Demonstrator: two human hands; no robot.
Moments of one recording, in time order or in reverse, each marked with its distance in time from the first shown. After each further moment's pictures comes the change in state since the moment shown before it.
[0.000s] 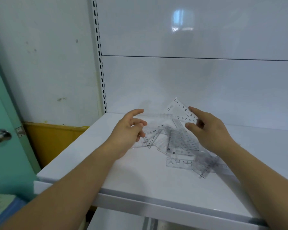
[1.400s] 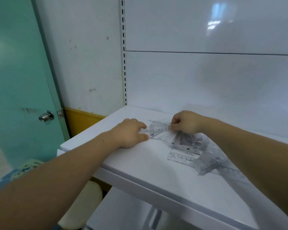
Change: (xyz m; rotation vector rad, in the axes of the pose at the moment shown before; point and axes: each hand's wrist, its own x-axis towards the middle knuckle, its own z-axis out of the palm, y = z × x) left_hand -0.013 0.000 -0.013 1.234 -0.139 -0.153; right_hand 0.076 -0.016 0.050 -0.233 -0.680 -0.223
